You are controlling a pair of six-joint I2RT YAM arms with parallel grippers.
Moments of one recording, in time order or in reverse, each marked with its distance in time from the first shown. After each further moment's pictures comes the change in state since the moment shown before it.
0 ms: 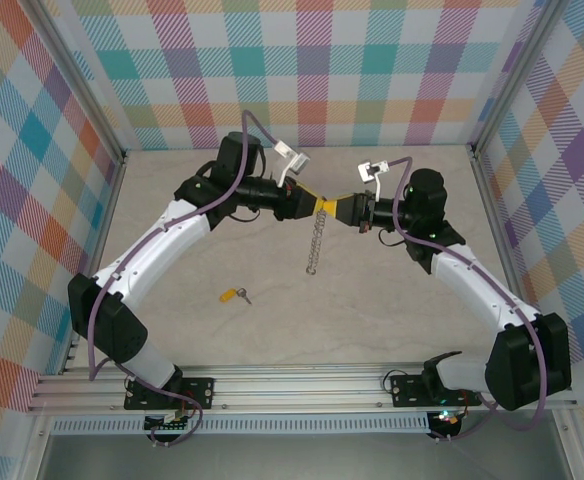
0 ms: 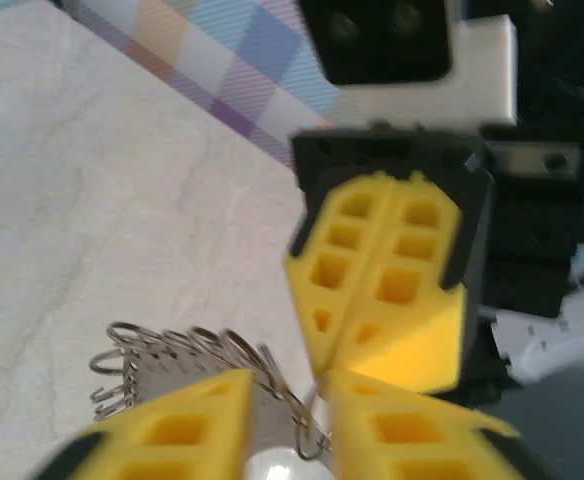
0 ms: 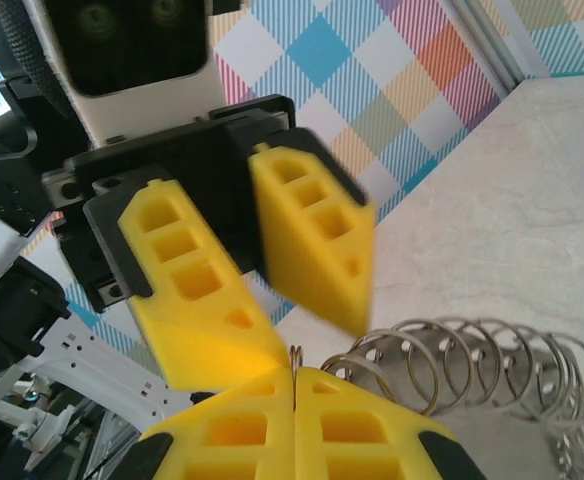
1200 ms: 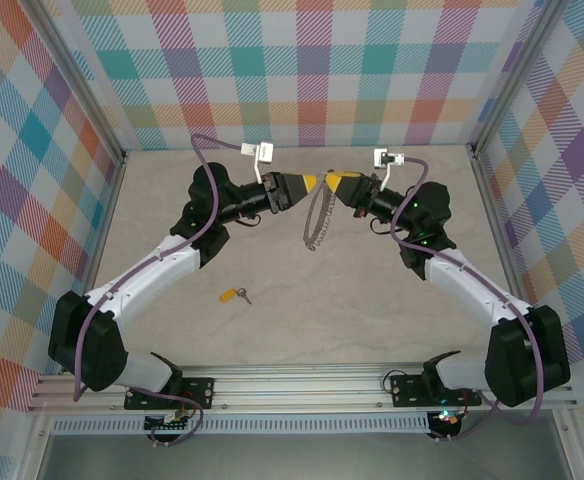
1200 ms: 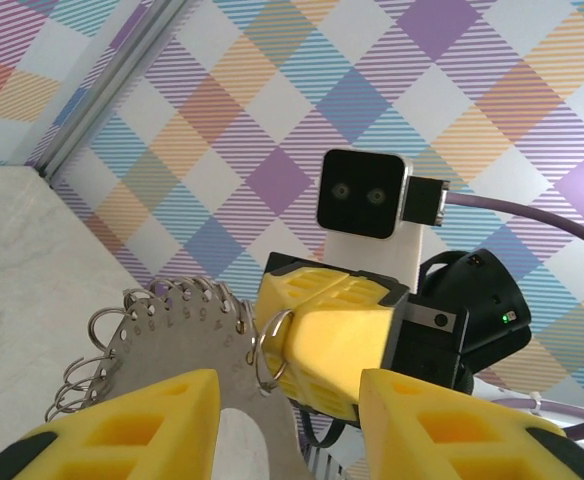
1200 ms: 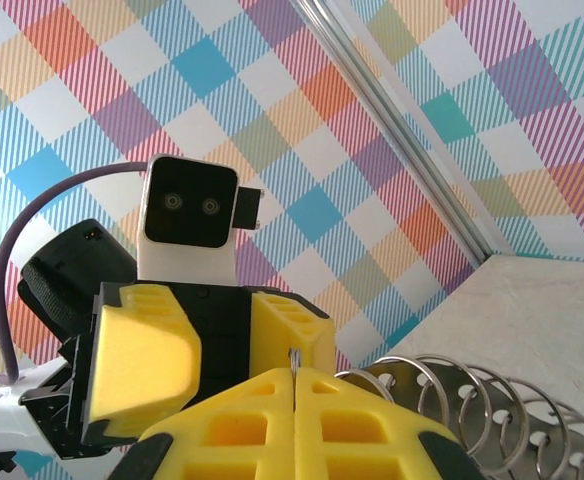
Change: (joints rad) left arm -0.002 -0.170 -0.440 0.906 -0.082 -0.673; right arm 0.035 0.027 -0.076 0.488 0.269 0.203
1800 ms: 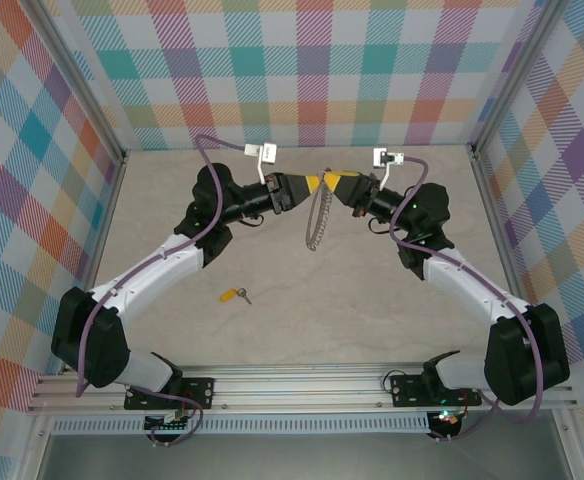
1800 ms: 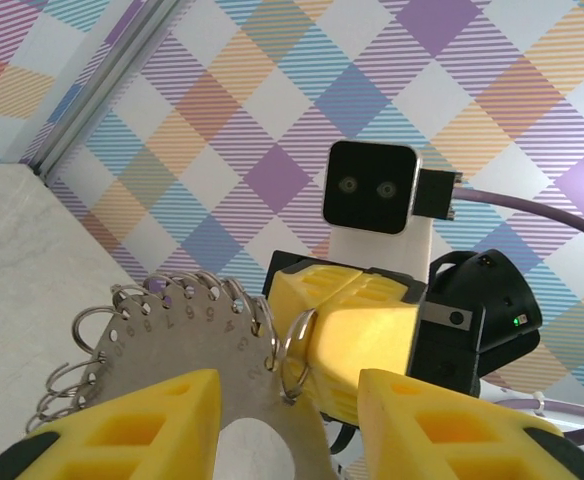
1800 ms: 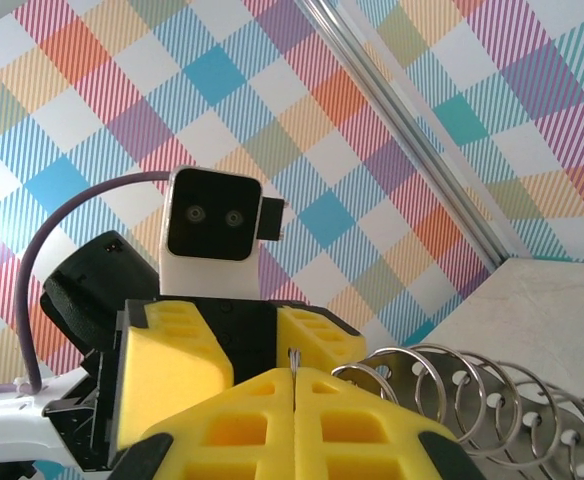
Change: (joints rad) left arm -0.008 0.024 0.000 0.019 0.000 -0.002; right arm 0.012 0.010 0.000 0.041 0.005 0.038
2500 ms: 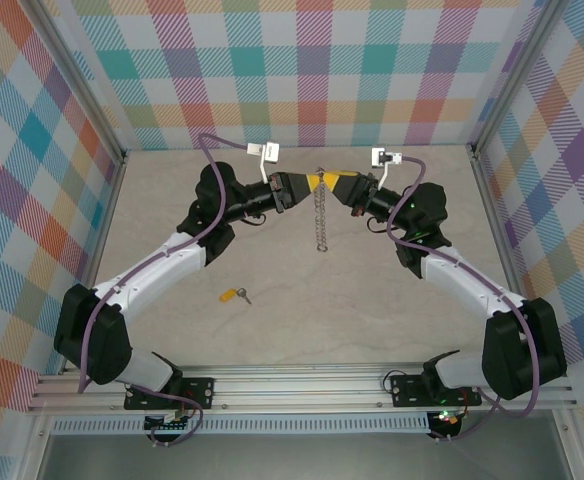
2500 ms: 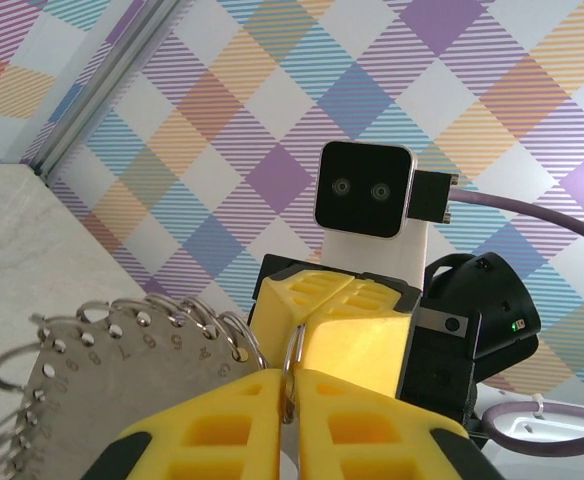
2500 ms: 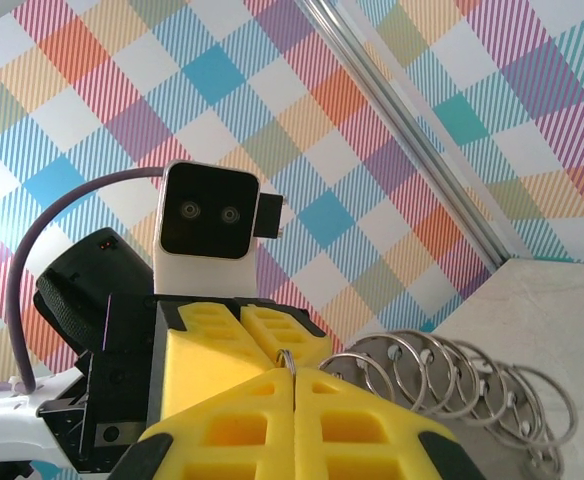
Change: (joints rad) left arm -0.007 0.016 0.015 0.002 -0.004 0.004; right arm 0.000 0.026 0.000 0.030 -0.004 0.005
